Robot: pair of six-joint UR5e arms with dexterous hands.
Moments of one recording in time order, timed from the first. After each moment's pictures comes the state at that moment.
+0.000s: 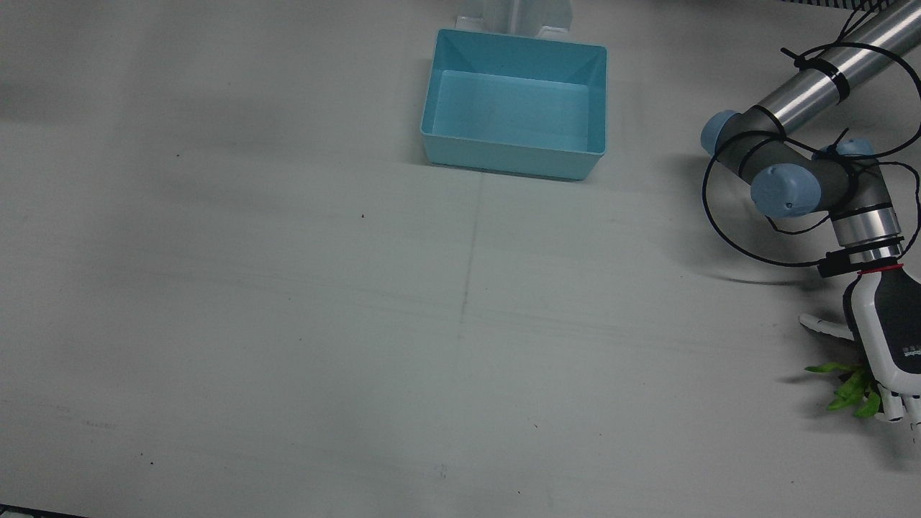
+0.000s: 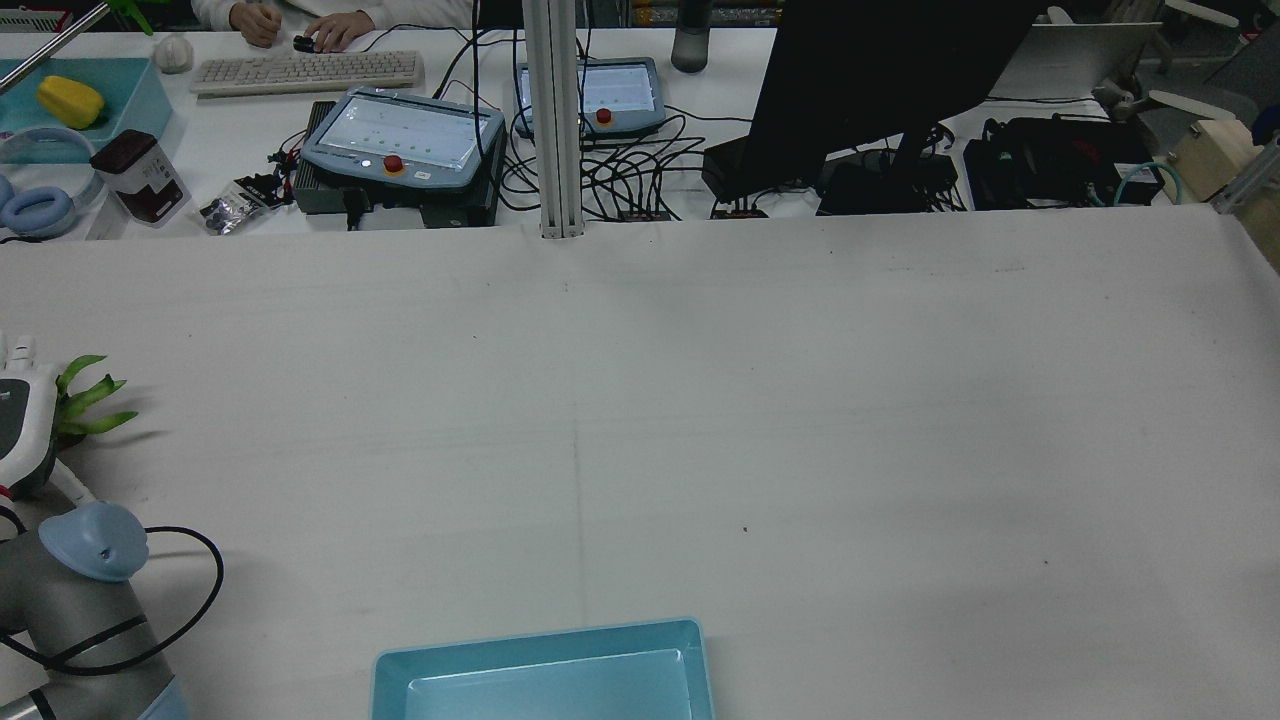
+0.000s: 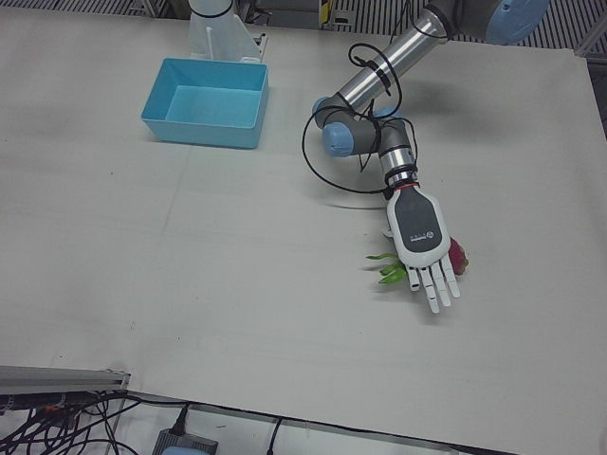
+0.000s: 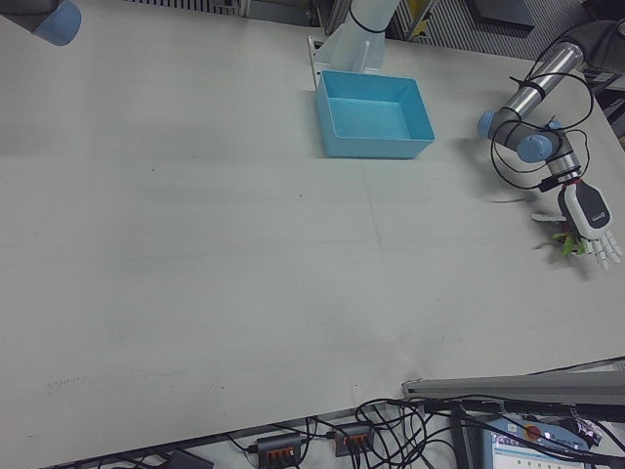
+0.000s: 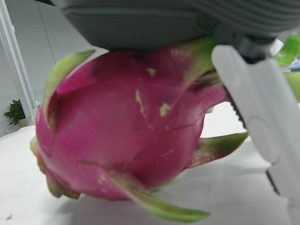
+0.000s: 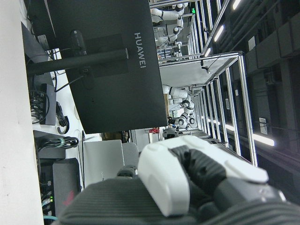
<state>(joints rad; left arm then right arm) -0.65 -1.90 -1.41 0.87 0.65 1.18 1.49 -1.65 1.69 -3.22 -1.56 0.16</state>
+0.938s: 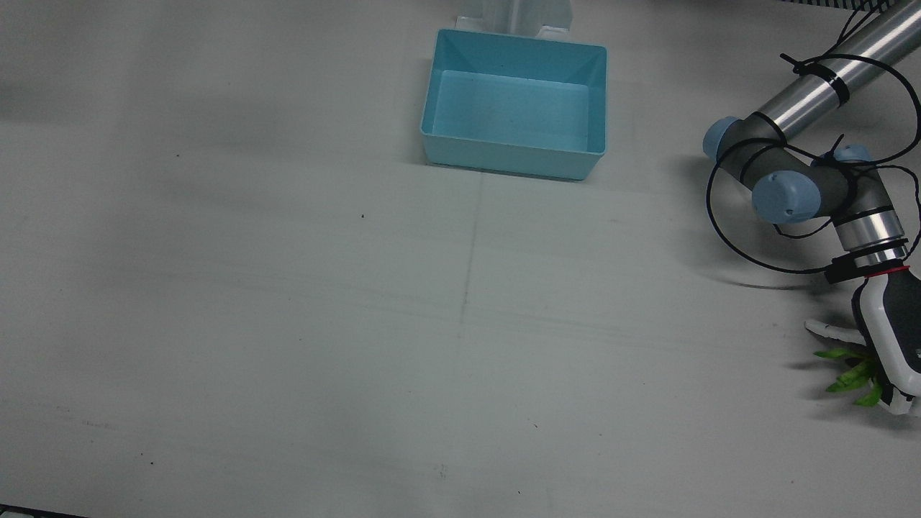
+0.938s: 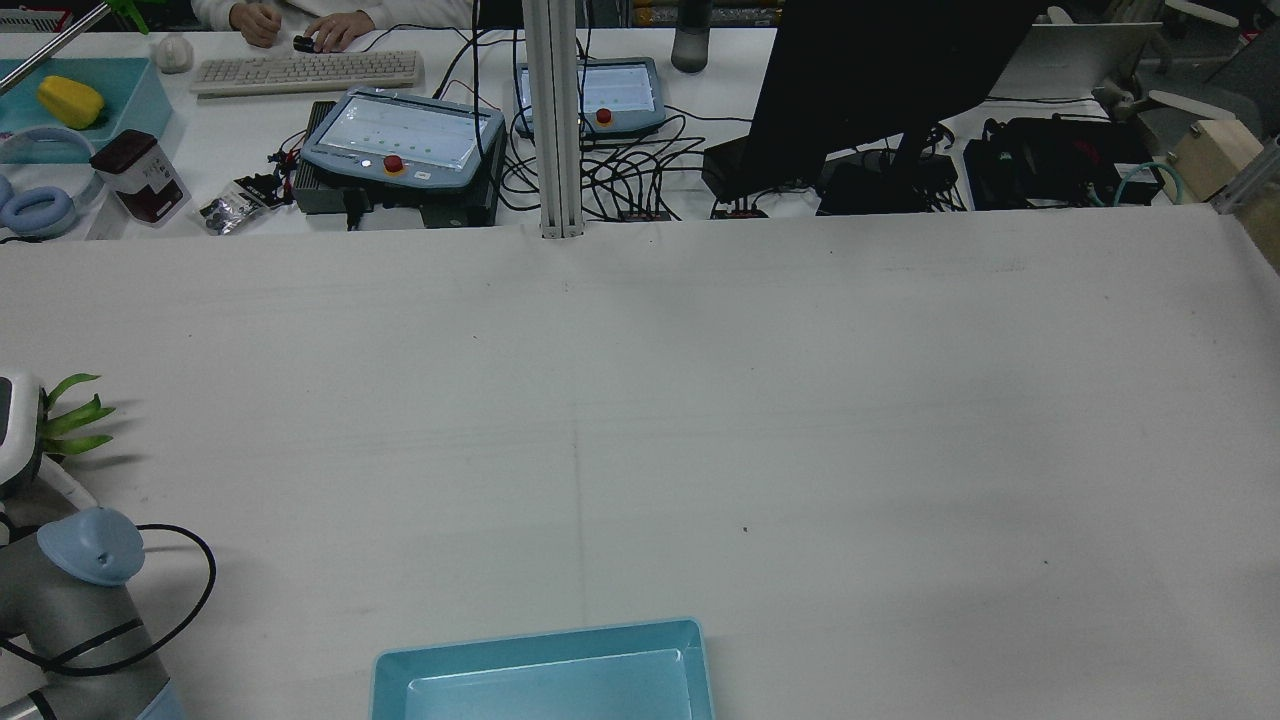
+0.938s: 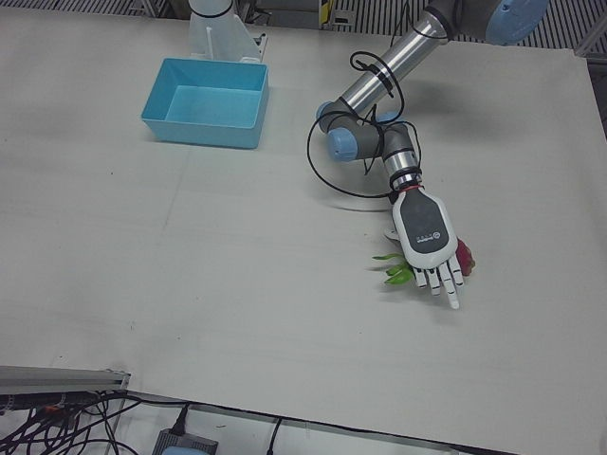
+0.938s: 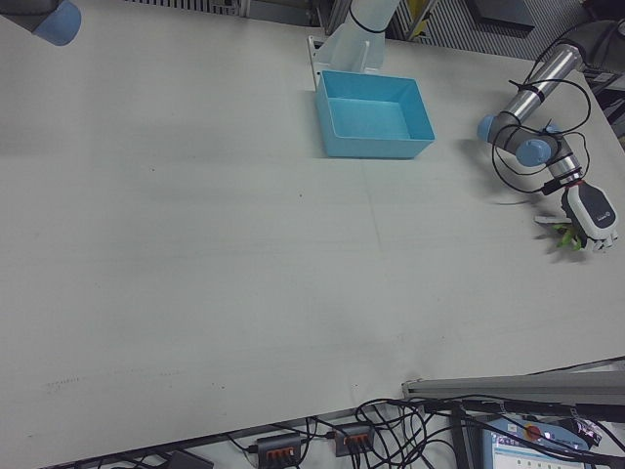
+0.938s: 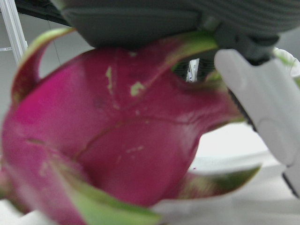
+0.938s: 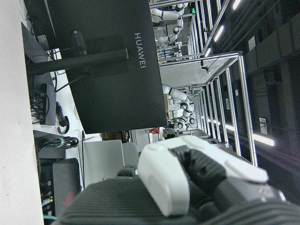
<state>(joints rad) -0.64 -1.90 -1.37 0.84 0.57 1.18 1.49 -1.65 1.69 -3.22 -1.56 0.16</state>
